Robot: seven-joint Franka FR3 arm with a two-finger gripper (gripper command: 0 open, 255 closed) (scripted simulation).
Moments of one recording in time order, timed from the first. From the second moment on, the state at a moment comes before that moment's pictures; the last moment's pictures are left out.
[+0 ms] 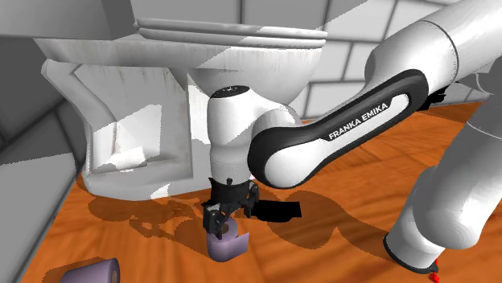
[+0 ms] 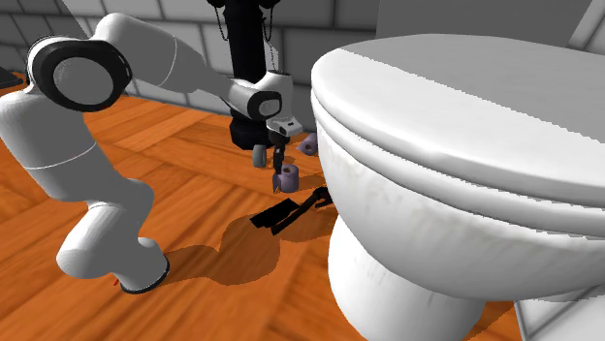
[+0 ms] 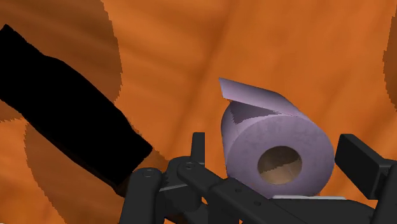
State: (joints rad) arm 0.09 -0.06 0.70 -2.21 0.08 2.13 0.79
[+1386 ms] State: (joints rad) arm 0.11 0.07 0.72 -2.23 -0.03 2.25 0.88
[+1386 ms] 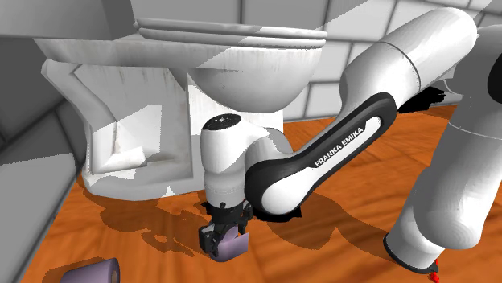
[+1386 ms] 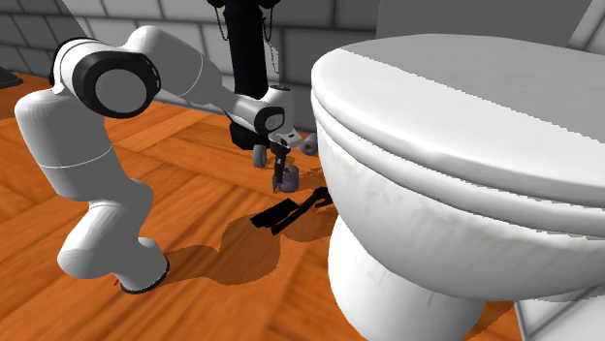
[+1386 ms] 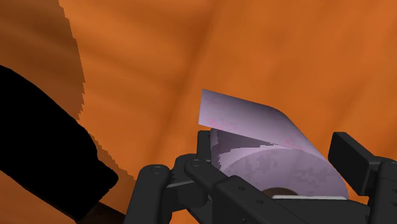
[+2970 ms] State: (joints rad) arm 0.09 -0.07 0.71 -2.10 0.08 2.01 0.80
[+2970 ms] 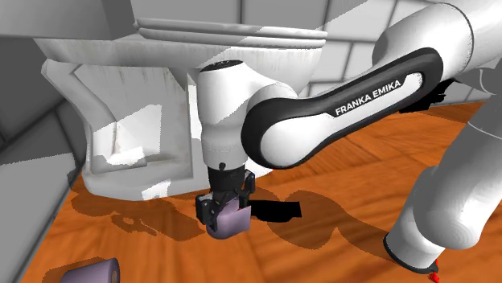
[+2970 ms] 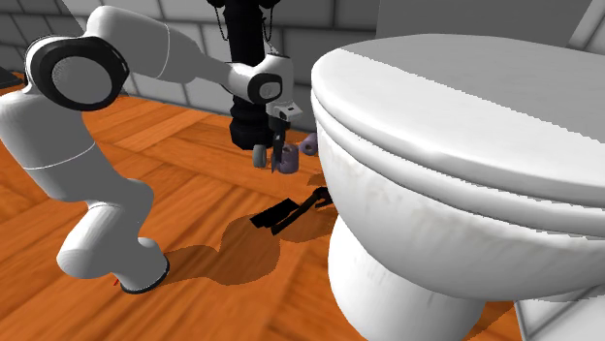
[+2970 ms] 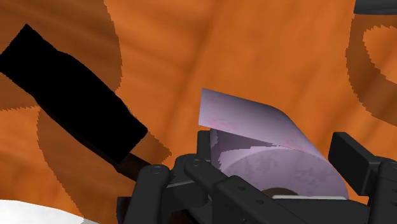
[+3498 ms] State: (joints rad) arm 0.08 -0.19 0.67 -2.13 0.15 1.93 0.72
